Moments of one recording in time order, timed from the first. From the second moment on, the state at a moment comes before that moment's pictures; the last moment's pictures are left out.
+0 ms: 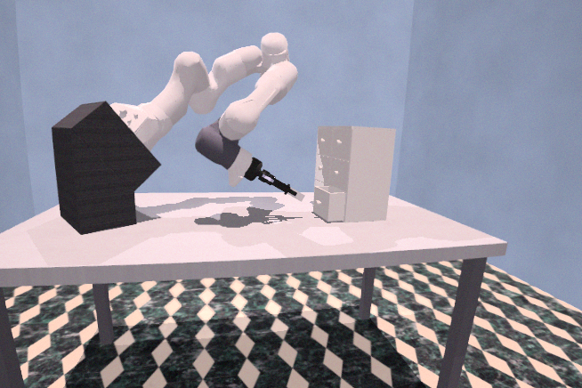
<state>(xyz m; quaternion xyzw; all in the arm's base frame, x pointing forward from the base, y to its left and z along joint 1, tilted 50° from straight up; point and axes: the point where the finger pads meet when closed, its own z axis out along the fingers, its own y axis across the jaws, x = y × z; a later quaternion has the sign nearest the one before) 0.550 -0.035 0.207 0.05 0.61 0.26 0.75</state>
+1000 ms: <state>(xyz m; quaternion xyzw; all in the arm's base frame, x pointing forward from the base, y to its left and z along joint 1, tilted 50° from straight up) 0.569 -0.034 0.200 0.06 0.61 0.25 0.75</state>
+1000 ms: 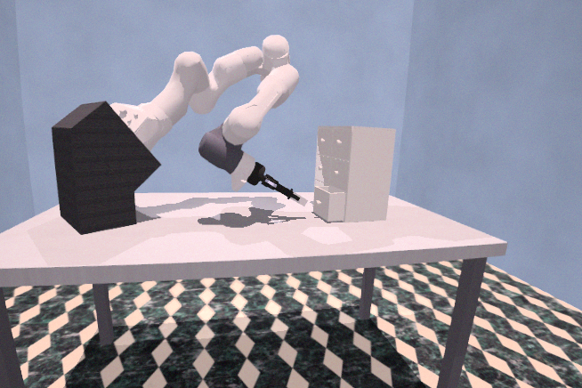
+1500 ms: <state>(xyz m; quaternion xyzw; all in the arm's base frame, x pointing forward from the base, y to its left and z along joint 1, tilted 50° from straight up) 0.570 -0.034 0.199 0.06 0.61 0.25 0.75</state>
